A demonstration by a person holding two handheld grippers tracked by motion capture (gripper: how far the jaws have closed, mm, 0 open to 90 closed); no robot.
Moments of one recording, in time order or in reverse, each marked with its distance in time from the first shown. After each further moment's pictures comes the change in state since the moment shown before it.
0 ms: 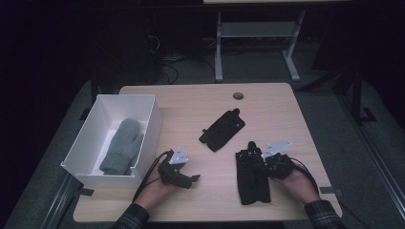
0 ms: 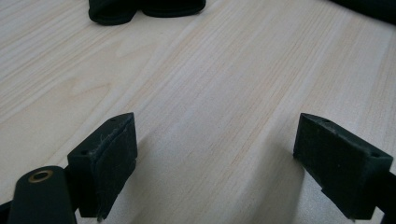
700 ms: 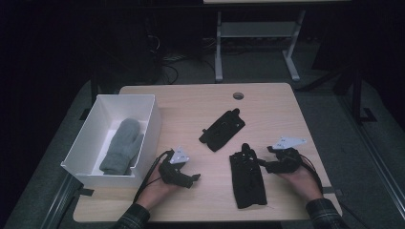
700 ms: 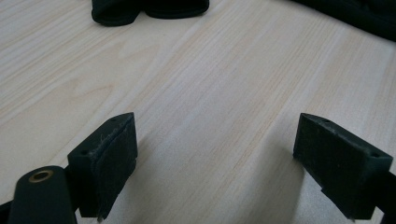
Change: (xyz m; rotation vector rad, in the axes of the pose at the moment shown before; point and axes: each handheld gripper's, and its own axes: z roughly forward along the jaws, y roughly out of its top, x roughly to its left) left arm -0.001 0.002 0.002 -0.002 0.012 -0.014; right arm -0.027 -0.014 -0.010 -0.159 -0.173 0.130
